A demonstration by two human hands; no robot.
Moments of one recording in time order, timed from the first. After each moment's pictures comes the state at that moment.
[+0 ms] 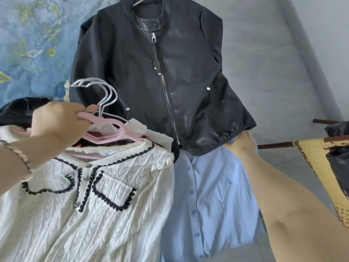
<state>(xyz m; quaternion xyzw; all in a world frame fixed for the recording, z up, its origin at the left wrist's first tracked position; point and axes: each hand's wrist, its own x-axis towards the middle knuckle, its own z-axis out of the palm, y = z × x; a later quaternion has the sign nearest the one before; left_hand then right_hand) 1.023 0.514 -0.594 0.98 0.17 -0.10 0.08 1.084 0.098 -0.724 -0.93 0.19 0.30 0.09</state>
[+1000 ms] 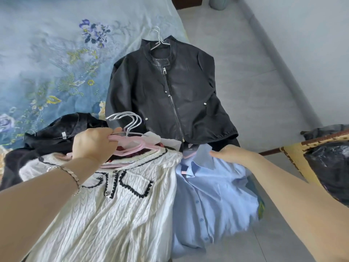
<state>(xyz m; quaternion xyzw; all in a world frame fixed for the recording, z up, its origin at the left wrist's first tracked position) 0.953 0.486 -0.496 0.98 0.17 -0.04 0.11 1.030 0.145 -0.552 -0.83 0.09 0.51 0.21</state>
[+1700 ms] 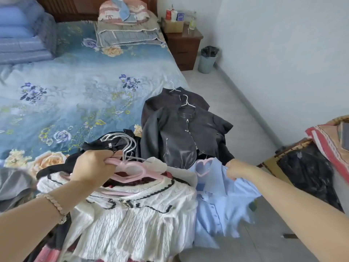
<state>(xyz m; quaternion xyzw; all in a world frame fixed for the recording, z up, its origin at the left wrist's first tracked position) 0.742 0.612 -0.357 0.96 0.08 0.09 0.25 0.854 0.249 -0.381 -0.90 0.06 0.42 -0.06</state>
